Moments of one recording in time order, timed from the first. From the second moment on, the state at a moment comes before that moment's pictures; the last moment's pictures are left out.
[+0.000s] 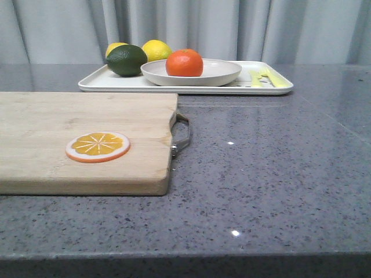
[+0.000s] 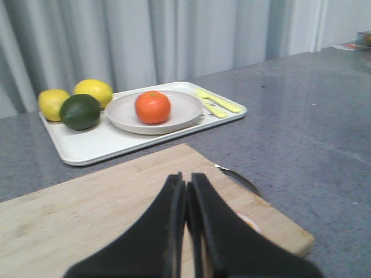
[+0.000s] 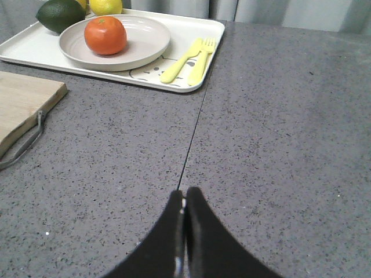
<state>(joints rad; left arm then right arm) -0.54 0.25 -0.34 -0.12 0.23 0.05 0.17 0.33 -0.53 0.14 0.59 -0.09</state>
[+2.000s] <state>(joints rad) 0.05 -0.01 0.00 -0.09 0.13 0.01 0.17 0.33 -0.53 0.14 0.59 -0.09</state>
